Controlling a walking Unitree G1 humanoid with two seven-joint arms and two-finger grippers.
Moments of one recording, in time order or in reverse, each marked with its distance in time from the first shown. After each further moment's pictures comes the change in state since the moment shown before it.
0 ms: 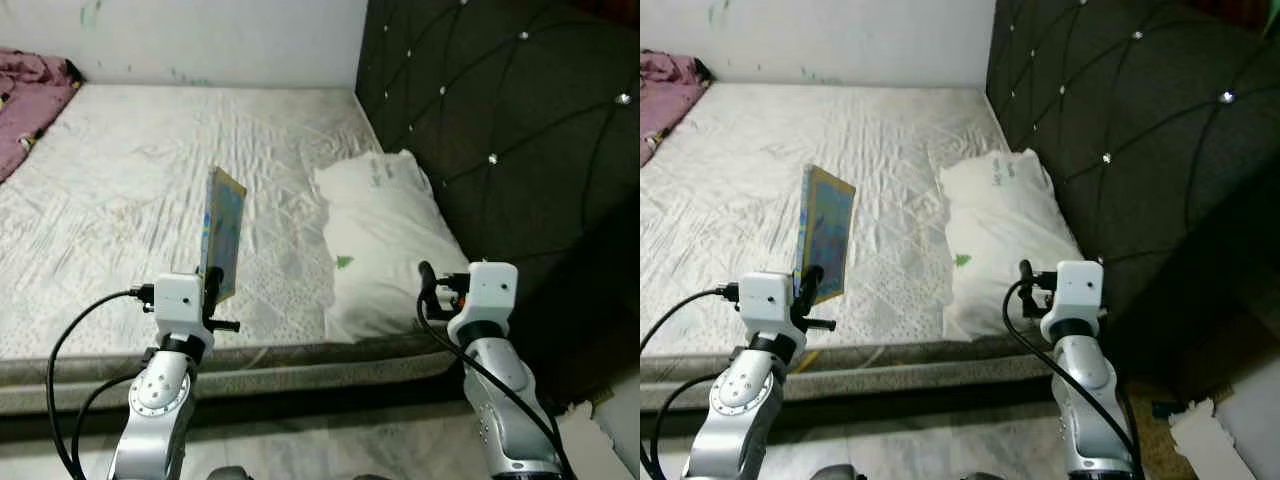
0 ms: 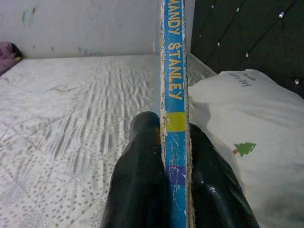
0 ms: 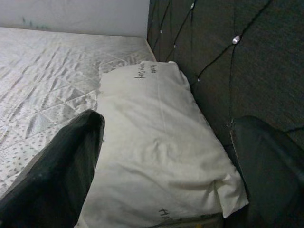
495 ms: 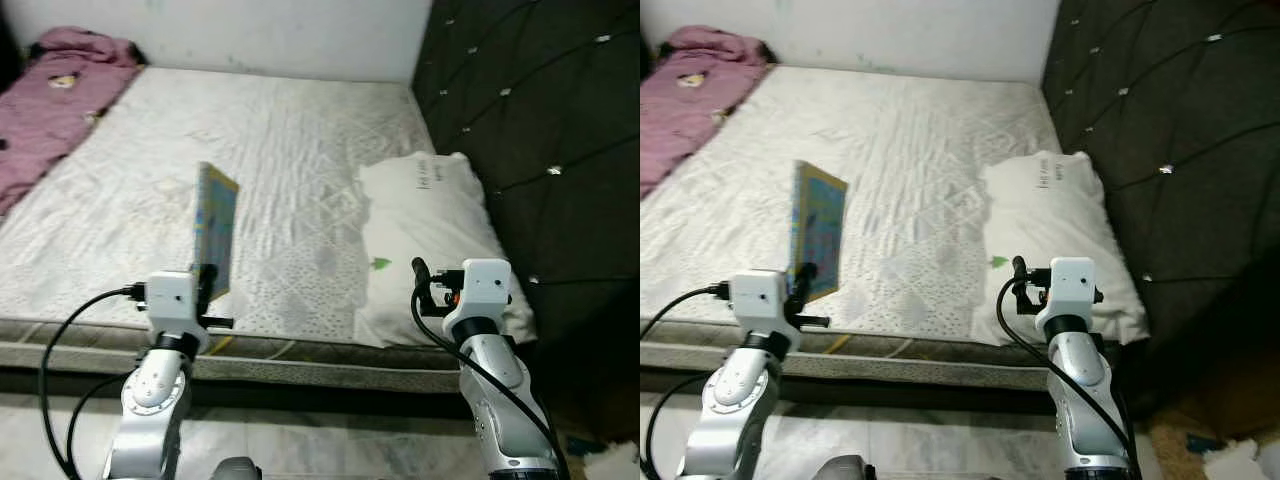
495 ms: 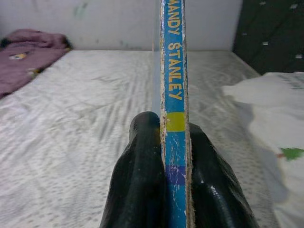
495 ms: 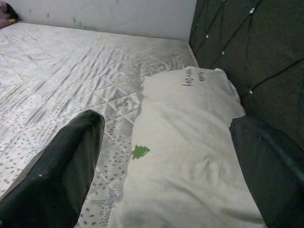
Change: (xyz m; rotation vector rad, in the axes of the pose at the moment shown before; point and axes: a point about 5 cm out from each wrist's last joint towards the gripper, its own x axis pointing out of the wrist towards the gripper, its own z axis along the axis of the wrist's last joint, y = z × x) left arm 0.000 0.007 0.001 -0.007 -0.003 0.015; right arm 0.001 0.006 0.002 -0.006 -0.011 0.025
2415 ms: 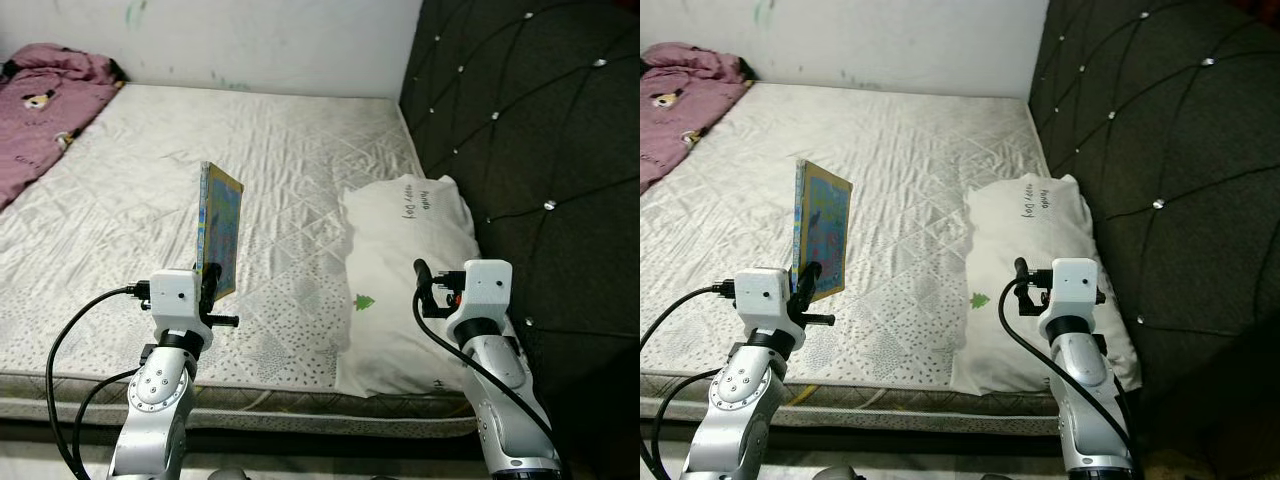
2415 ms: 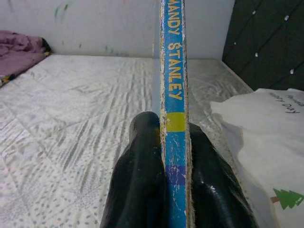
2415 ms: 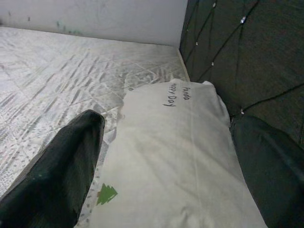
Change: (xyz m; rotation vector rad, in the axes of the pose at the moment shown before) left arm 0.003 -0.003 0.000 -0.039 0.006 0.005; right arm 0.000 -0.002 -0.001 -0.004 0.006 0.001
